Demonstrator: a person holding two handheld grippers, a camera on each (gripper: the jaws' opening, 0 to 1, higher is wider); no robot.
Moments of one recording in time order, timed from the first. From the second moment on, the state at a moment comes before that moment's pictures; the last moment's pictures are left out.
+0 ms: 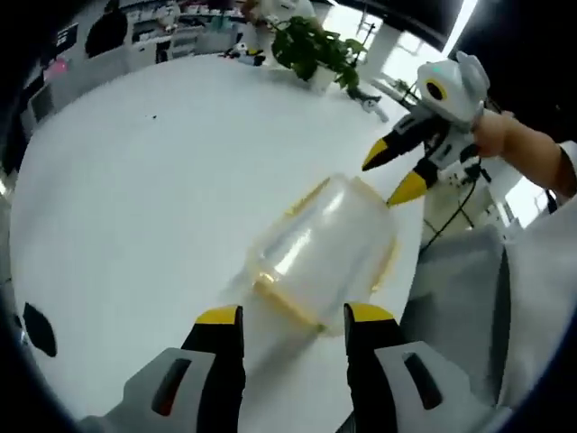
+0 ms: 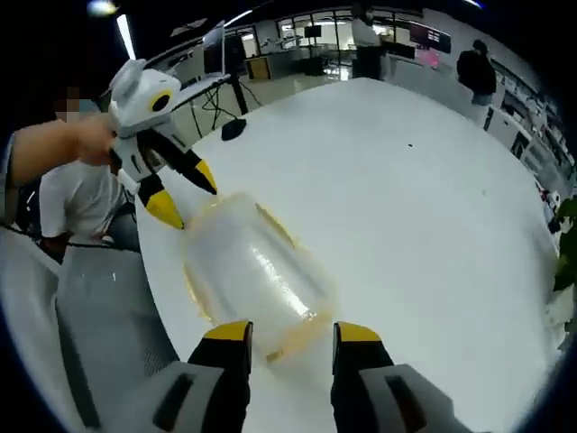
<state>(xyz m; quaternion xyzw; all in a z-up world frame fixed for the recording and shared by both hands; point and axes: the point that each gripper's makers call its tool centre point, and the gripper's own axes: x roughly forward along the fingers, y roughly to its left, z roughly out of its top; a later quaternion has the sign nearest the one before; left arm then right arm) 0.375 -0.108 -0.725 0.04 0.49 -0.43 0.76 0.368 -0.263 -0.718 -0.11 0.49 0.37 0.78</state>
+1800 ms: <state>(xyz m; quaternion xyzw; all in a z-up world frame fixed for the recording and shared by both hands) 0.372 -0.135 -0.745 -0.05 0.52 -0.34 0.78 0.360 -0.254 -0.738 0.00 0.52 0.30 0.80</state>
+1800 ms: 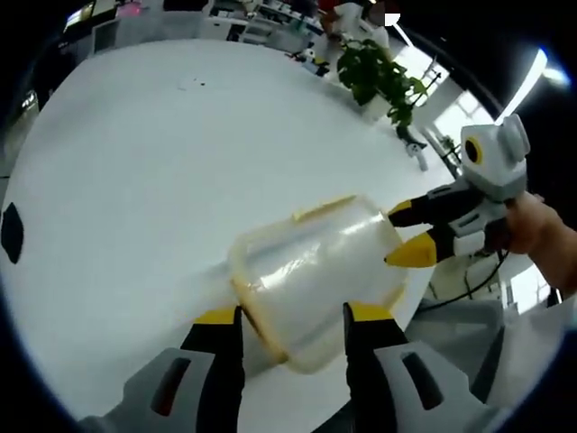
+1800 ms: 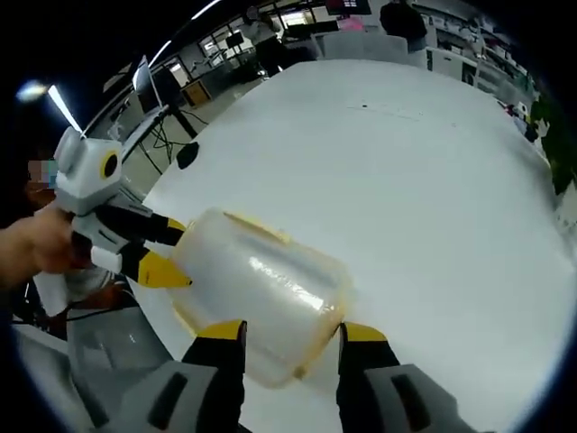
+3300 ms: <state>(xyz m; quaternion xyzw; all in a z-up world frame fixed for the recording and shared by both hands) 0.366 -0.176 -0.679 0.21 0.30 -0.59 0.72 0.364 -0.206 -0.690 -0.25 0.33 0.56 0.72</state>
